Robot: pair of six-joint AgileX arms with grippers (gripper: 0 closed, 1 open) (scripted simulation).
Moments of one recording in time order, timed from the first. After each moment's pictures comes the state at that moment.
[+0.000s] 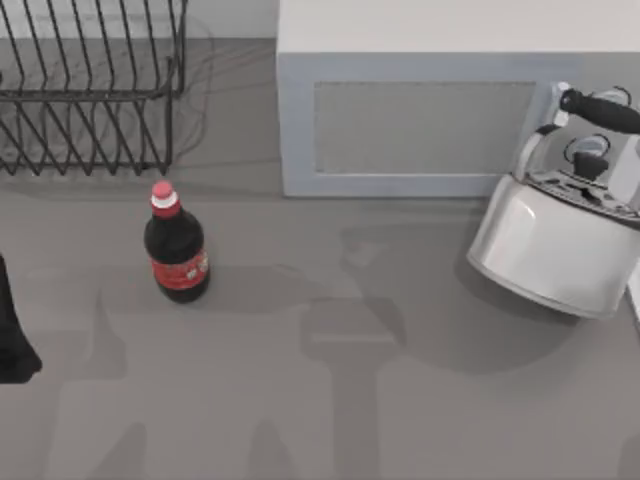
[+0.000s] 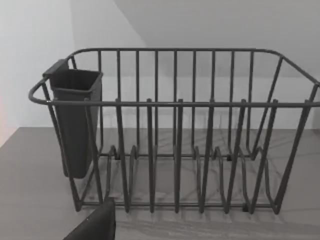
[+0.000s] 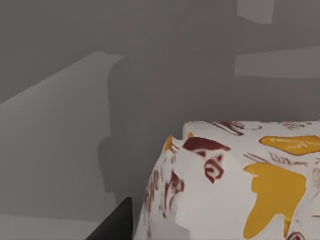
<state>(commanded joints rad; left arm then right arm) 0.00 0.00 0.00 0.00 0.00 0.00 -0.45 1.58 0.59 -0.58 0.00 -1.63</state>
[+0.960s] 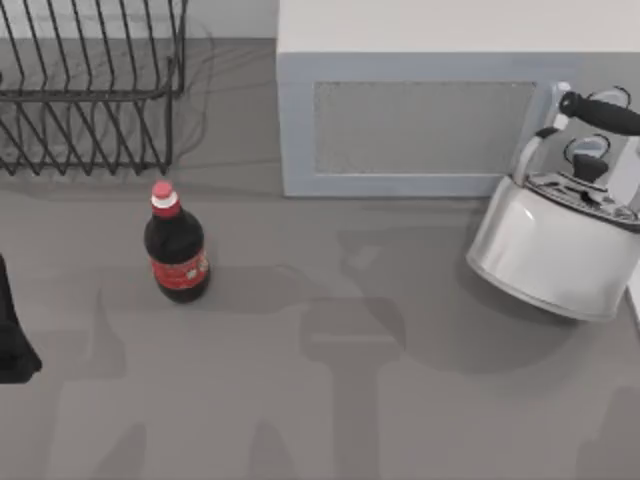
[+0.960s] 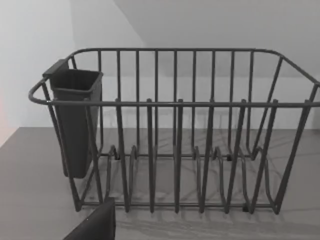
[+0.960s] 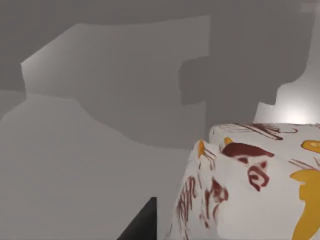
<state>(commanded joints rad) 0.00 0.00 0.00 0.00 0.00 0.00 -0.45 1.44 0.78 -0.93 0.02 -1.61</state>
